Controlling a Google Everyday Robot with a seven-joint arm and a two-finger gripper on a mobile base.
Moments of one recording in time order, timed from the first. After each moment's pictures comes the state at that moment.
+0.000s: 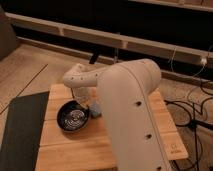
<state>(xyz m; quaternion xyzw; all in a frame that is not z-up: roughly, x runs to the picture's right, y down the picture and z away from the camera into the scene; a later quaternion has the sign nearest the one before) -0.101 0.104 0.872 -0.27 0.22 0.44 0.83</state>
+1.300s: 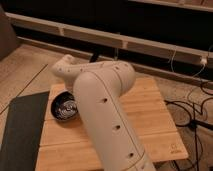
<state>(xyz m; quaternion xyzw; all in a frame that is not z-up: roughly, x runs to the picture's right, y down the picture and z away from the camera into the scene) -0.179 0.062 0.909 -0.27 0.17 0.37 0.87</state>
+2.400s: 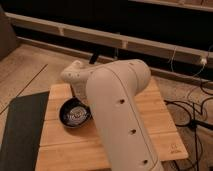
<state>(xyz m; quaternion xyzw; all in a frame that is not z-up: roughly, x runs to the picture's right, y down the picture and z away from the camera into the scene) -0.096 0.076 0.889 -0.25 0.26 0.43 0.83</state>
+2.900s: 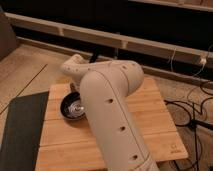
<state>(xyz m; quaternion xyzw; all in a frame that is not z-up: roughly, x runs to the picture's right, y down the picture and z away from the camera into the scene) -0.125 0.048 0.924 -0.26 0.23 0.41 0.84</state>
